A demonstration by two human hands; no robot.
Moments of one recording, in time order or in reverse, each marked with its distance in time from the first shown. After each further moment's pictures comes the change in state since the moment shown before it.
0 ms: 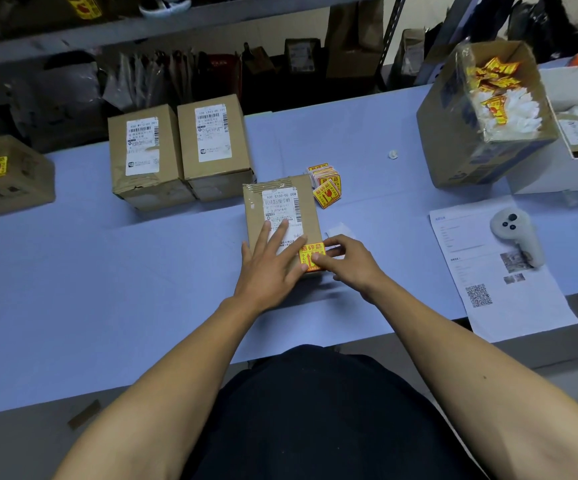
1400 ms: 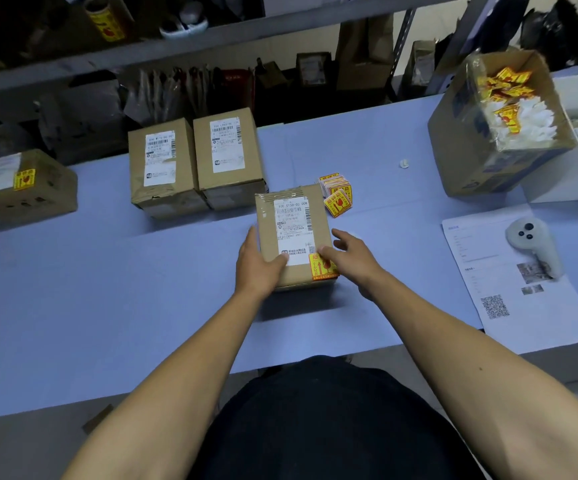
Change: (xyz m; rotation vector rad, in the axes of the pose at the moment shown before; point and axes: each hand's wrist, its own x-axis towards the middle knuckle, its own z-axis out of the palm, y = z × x) left_hand 0.009 -0.009 -0.023 -0.724 0.212 -0.560; right_hand 0.018 -0.022 0.011 0.111 -0.011 0.066
